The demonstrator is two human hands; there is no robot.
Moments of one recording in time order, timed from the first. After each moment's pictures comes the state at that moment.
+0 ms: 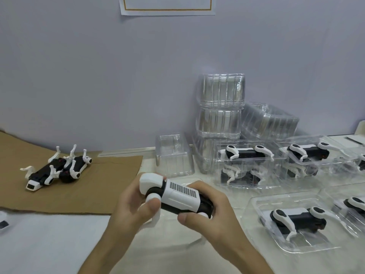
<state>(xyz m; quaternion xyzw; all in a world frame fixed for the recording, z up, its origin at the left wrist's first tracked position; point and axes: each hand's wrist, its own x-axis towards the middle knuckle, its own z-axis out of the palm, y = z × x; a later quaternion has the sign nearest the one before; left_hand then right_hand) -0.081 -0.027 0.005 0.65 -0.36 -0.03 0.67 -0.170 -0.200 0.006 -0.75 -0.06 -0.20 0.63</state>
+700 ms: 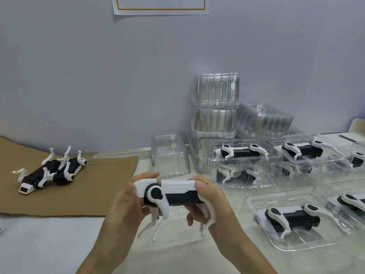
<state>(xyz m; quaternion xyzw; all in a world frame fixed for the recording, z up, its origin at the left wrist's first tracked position) -0.082 -0.032 -0.003 0.56 -0.28 -0.12 0.77 -0.167 -0.205 0.010 -0.60 -0.02 -0.13 0.79</state>
